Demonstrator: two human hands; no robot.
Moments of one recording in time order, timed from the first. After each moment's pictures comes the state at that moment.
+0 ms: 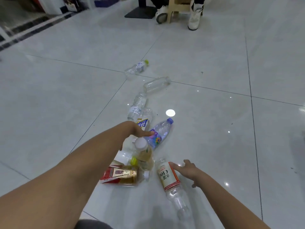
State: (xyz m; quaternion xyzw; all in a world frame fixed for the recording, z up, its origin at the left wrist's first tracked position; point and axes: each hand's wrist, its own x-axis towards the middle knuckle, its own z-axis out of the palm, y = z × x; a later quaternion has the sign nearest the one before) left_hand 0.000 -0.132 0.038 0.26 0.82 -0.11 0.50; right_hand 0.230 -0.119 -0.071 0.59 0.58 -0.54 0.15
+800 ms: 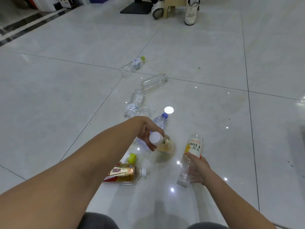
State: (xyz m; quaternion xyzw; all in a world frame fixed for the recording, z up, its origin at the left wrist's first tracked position) left_hand 0.033 -0.103 0.026 0.14 0.72 0.08 0.68; right_hand 0.264 -0.103 -0.093 0.66 0.33 -0.67 -0.10
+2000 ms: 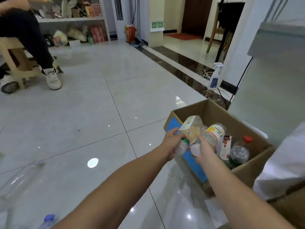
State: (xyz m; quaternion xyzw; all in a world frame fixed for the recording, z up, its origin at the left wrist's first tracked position) left_hand 0.485 0.081 0.134 0.41 0.47 0.31 0.72; right_hand 0.635 0.084 0.034 0.60 -0.01 -0.48 -0.64
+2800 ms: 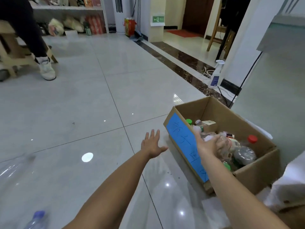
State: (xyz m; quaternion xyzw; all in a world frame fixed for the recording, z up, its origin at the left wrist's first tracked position) left_hand 0.418 0.123 0.052 0.78 0.55 0.01 0.29; right_hand 0.596 0.062 0.073 0.85 0.21 -0.24 -0.42
